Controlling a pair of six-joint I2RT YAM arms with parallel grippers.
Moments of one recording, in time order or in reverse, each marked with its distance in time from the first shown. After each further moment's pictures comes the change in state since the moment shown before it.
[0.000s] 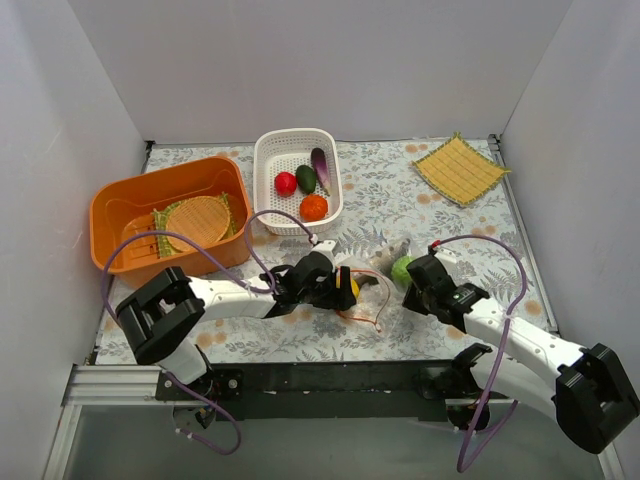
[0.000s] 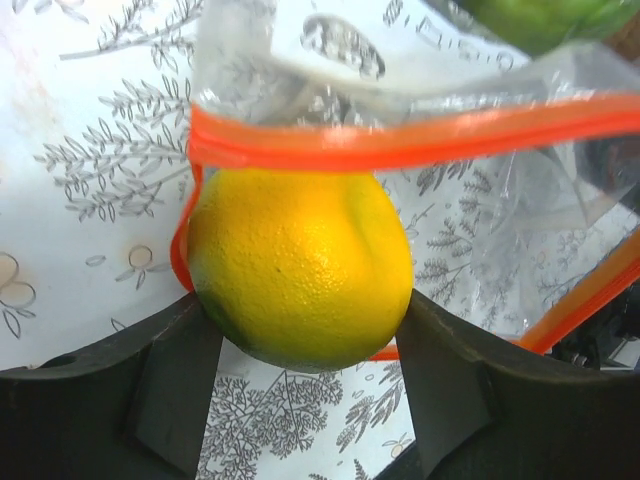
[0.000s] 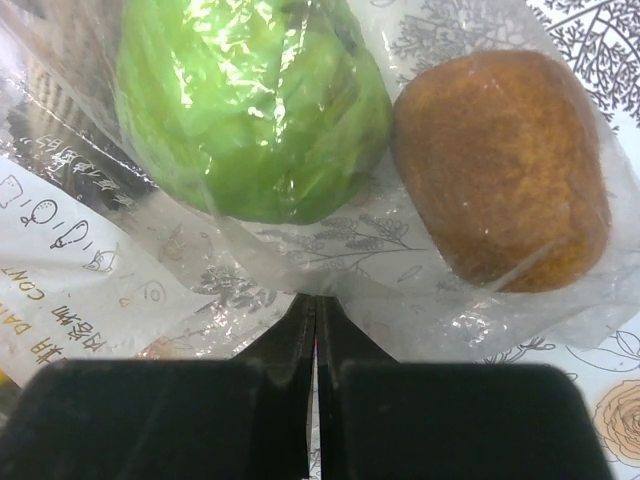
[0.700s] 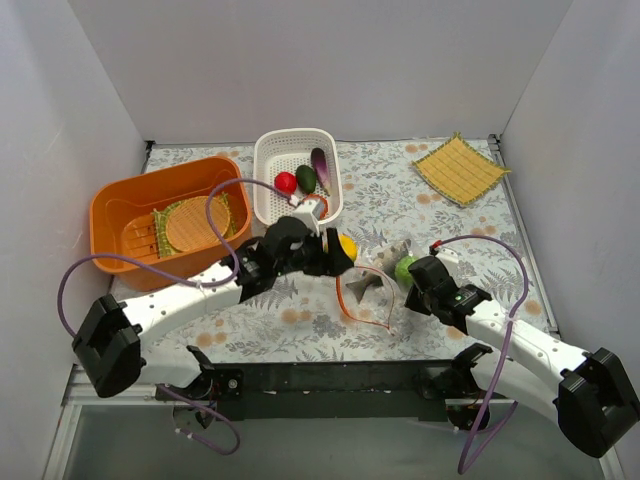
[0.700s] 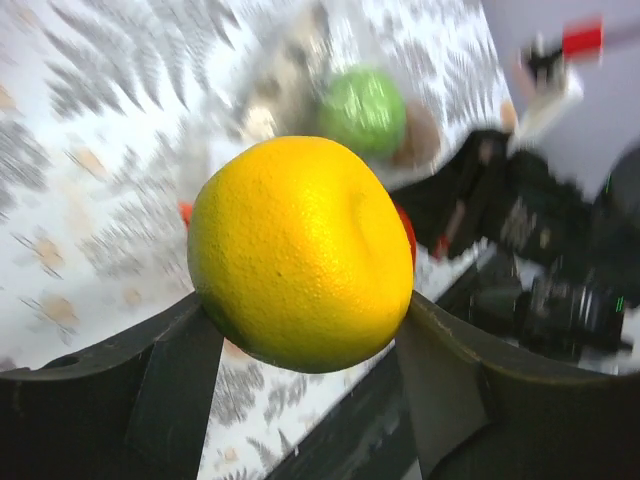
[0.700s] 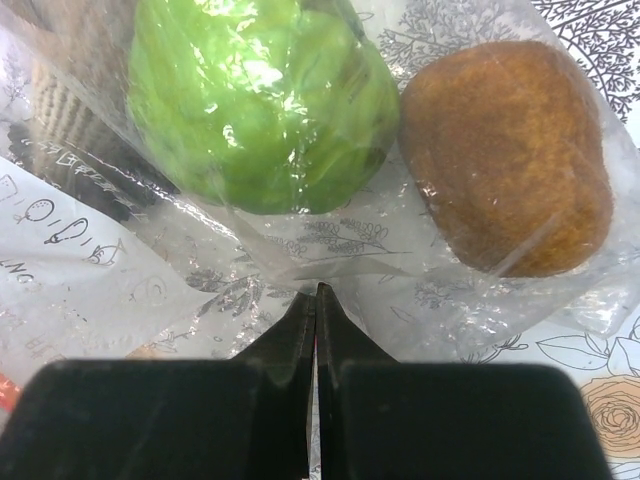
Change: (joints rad) left arm 0.087 -0.286 0.137 -0.207 0.077 0.044; right arm -0.002 -0.032 -0.016 -0.014 0.027 -0.029
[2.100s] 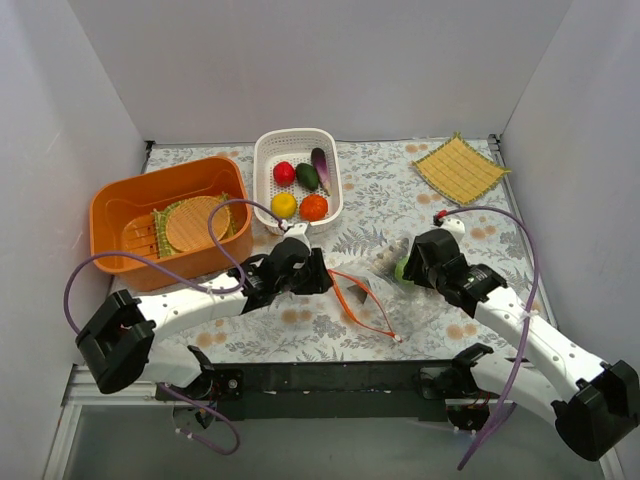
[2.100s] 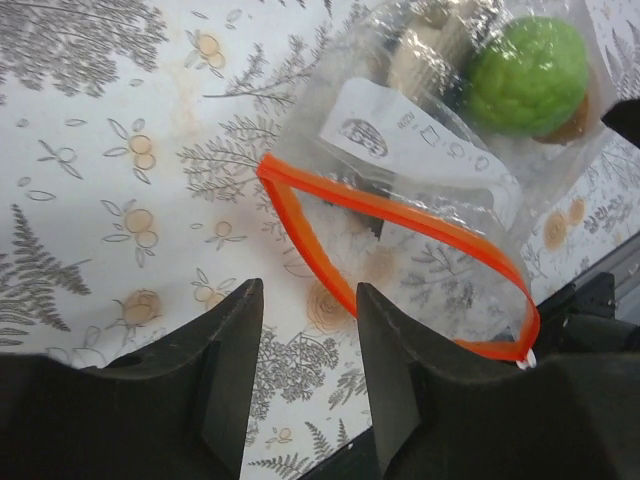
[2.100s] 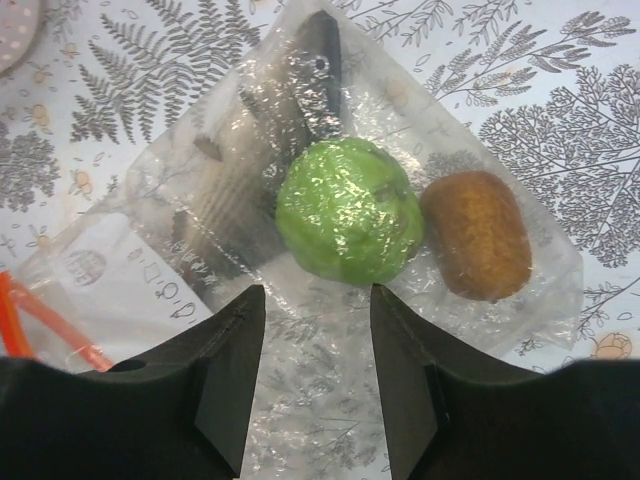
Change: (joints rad) left arm 0.020 0.050 -0.108 -0.031 -0.147 -0.092; right arm -0.041 -0.021 0.253 -0.116 0.030 -0.146
